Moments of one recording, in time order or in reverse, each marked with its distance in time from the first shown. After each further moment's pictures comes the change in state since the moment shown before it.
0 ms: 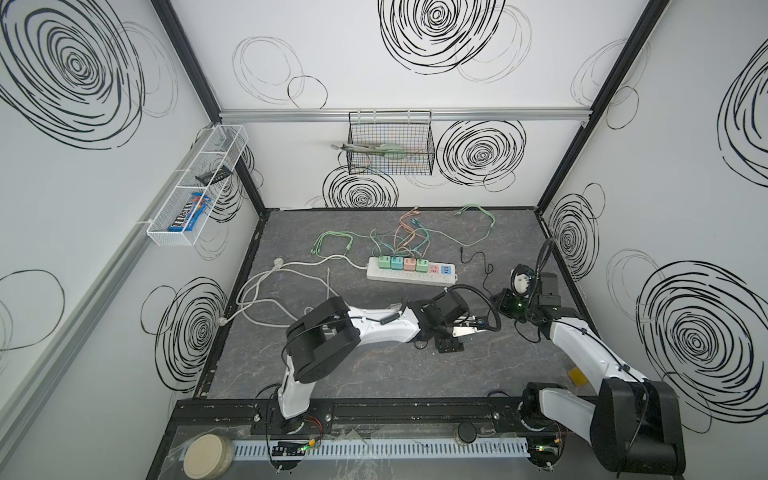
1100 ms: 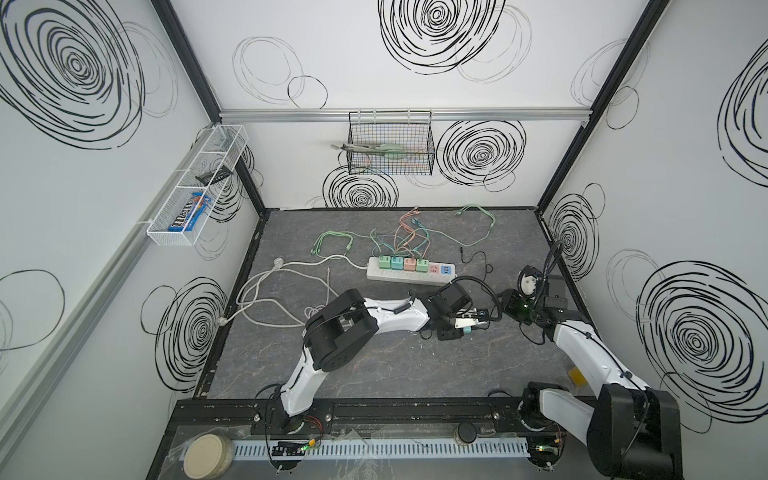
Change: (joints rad) left arm 0.061 0.082 0.073 -0.026 0.056 0.023; right arm -0.060 -0.031 0.001 -0.038 -0.024 0.014
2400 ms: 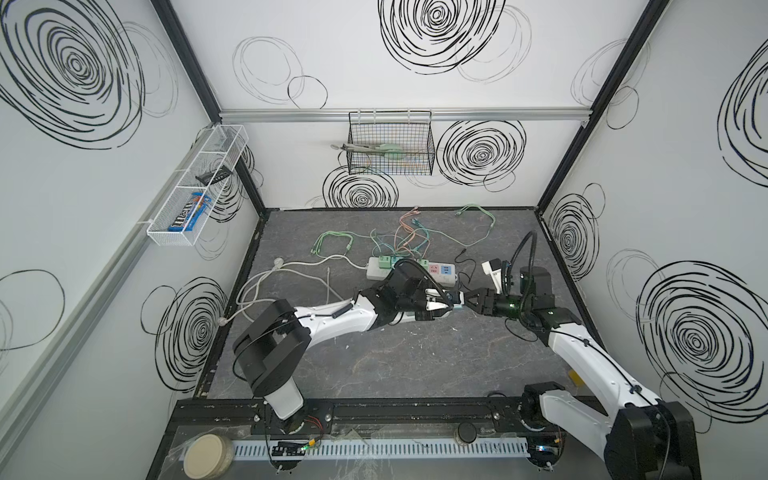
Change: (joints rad) left arm 0.163 -0.403 -0.356 0.404 0.255 0.199; right arm 0.235 -0.061 0.034 0.093 -0.449 -0.030
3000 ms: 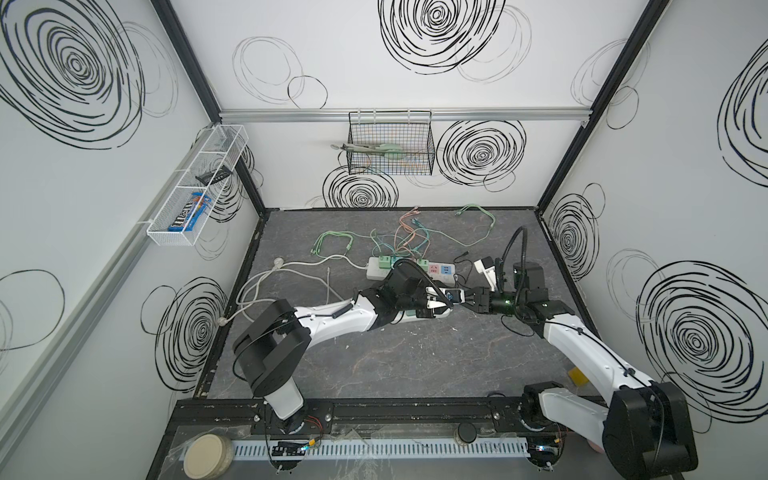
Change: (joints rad) left arm 0.000 0.000 -0.001 0.035 -0.040 0.010; right arm 0.028 0.090 0.049 -0.011 -0.058 -0.042
